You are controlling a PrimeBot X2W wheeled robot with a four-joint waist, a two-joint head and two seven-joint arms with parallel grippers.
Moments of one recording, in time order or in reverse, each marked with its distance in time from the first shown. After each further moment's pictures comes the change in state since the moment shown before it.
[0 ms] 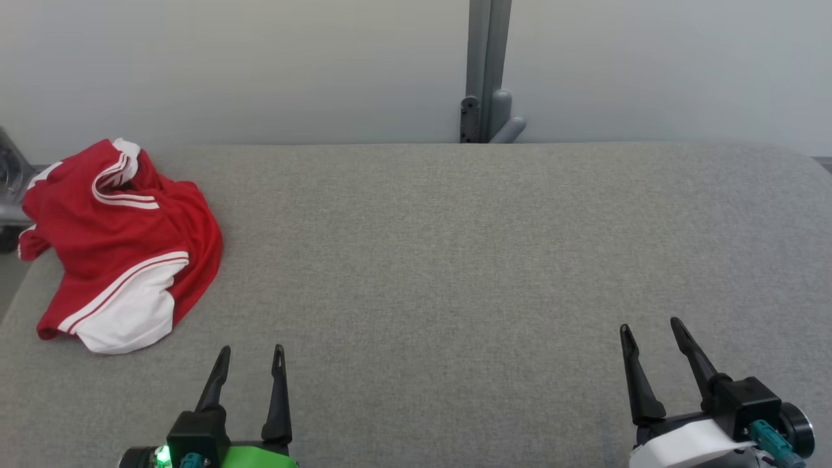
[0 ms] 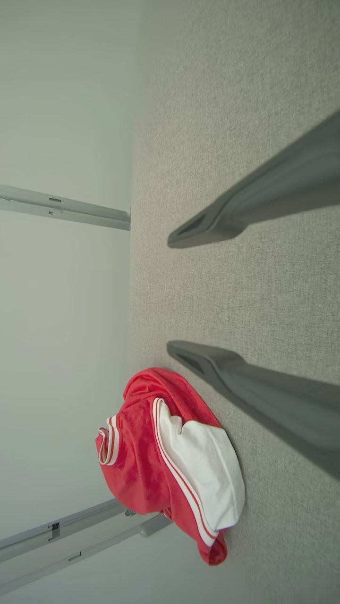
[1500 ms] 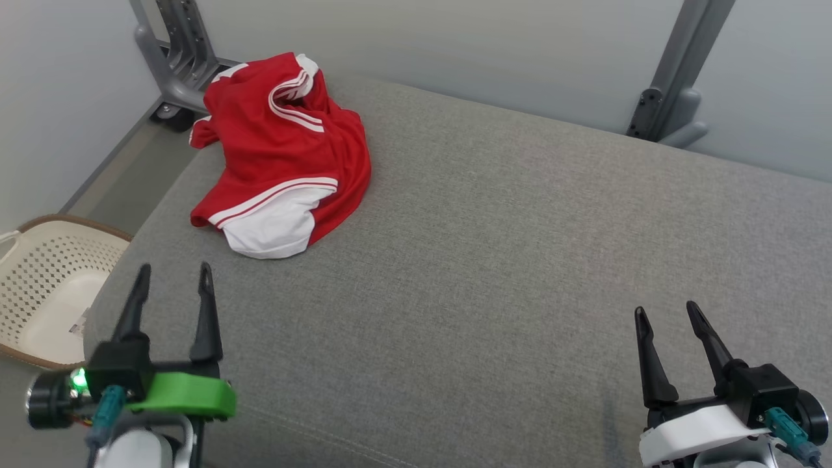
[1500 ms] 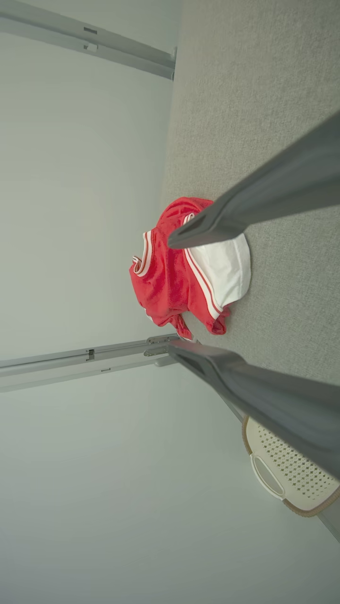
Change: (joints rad) left arm -0.143 0.058 0.116 -0.022 0.033 -0.037 0.000; right arm -0.023 0.000 -0.035 -0.014 0.008 0.000 0.000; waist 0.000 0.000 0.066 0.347
